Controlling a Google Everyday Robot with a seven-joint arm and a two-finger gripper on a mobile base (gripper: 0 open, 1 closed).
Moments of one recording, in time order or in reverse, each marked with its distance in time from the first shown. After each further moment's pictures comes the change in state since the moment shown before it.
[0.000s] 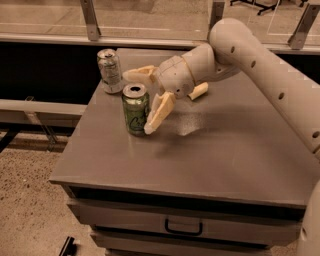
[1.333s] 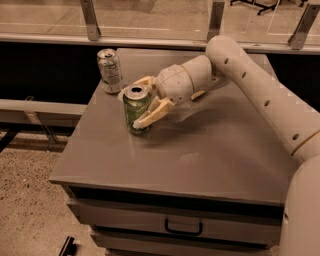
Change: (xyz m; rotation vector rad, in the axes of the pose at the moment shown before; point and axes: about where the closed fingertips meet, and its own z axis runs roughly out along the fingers) arm 0.006 0.009 0.007 -0.100 -0.198 -0.132
